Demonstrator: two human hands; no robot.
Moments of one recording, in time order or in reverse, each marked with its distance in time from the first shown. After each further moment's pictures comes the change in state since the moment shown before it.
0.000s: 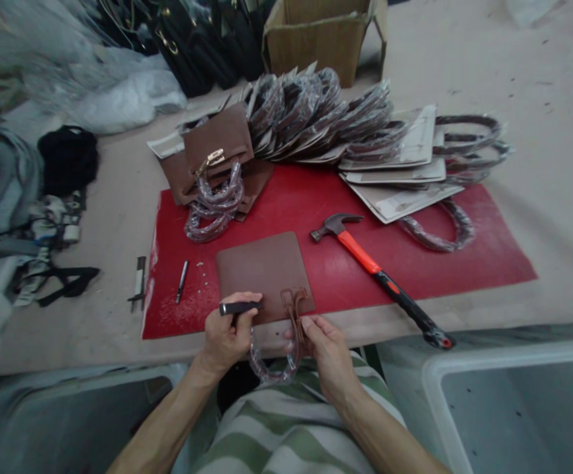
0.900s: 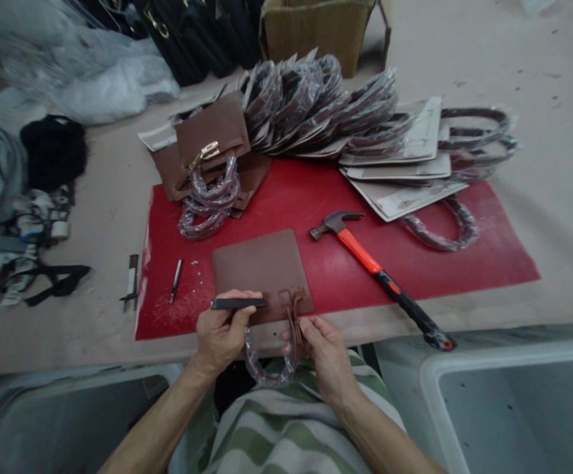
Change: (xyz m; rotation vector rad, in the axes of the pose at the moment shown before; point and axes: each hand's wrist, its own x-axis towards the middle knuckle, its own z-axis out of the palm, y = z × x) left_hand 0.007 0.006 -0.002 -0.153 -0.024 -0.207; right_hand 0.002 0.004 -0.002 0.012 0.004 0.008
